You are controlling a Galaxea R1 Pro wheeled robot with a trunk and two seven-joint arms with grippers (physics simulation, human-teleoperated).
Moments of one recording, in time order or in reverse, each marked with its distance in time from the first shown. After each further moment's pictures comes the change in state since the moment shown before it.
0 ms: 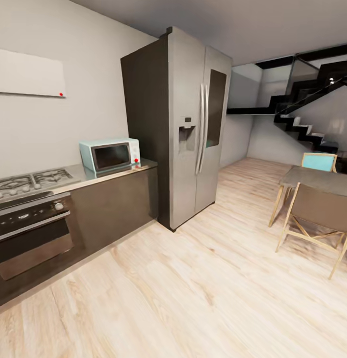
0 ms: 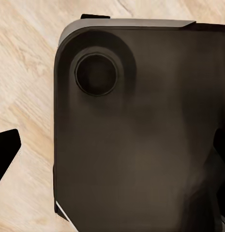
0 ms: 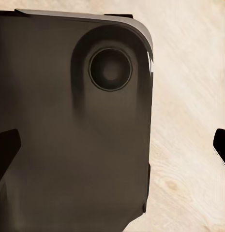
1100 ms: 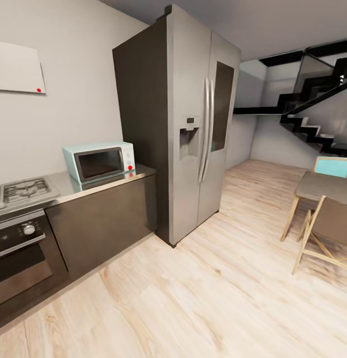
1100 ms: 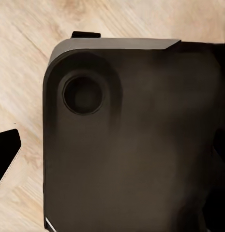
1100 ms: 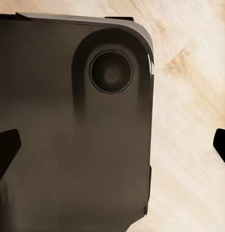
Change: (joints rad) left arm 0.000 -0.016 -0.004 -0.044 0.001 0.007 0.002; right arm 0.000 0.001 -0.001 0.000 -0.003 -0.008 0.000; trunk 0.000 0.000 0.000
